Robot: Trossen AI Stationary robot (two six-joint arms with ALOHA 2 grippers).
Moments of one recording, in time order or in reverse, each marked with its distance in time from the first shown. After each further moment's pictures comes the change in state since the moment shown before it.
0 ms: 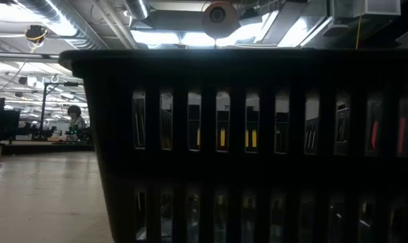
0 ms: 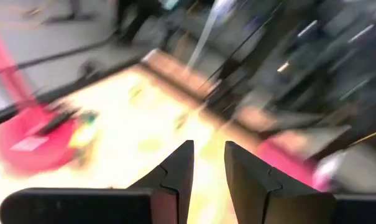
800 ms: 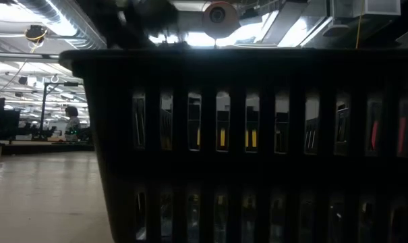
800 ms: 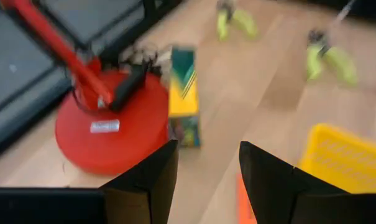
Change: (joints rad) left arm 0.541 0.489 -0.213 0.457 0.371 0.433; right arm -0.105 -0.183 -0.009 -0.002 0.054 -0.160
